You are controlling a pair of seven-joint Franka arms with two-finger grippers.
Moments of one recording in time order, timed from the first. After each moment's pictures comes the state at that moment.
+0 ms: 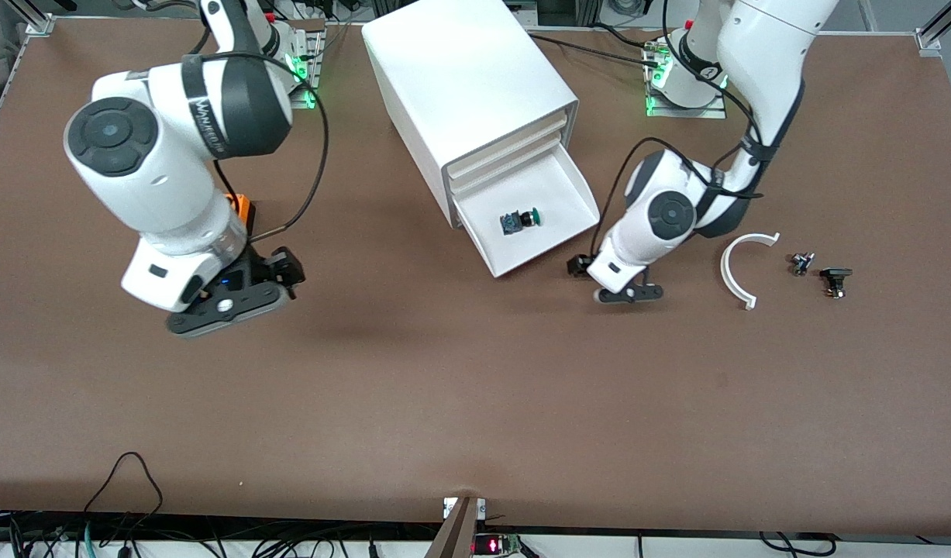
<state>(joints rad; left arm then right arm) -0.19 0.48 -0.29 -2.05 -0.06 2.46 -0.53 0.57 0.44 -0.32 -1.29 0.02 1.82 -0.01</state>
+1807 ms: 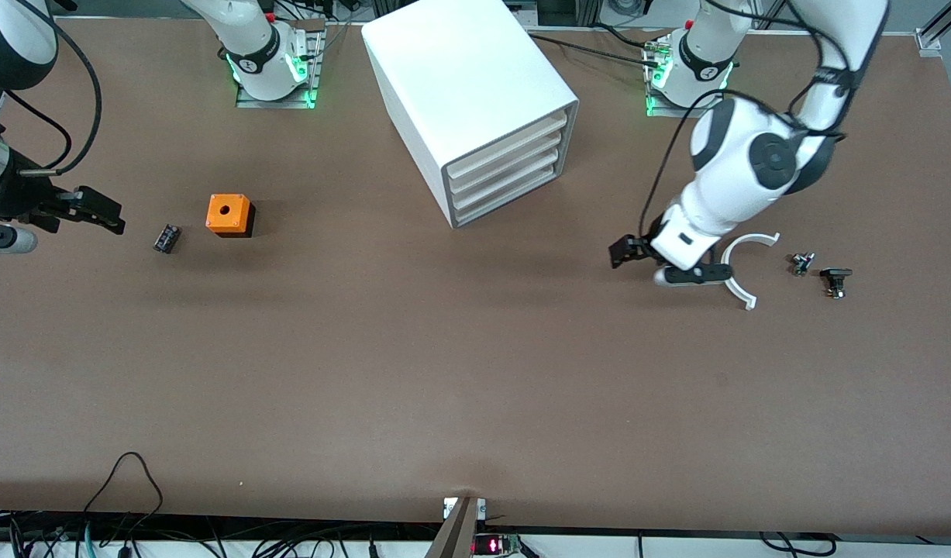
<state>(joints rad) 0.19 0.16 -0.48 -2.07 -0.14 2.27 -0.37 0.10 0.07 -0.12 -1.66 -0.02 1.72 -0.02</state>
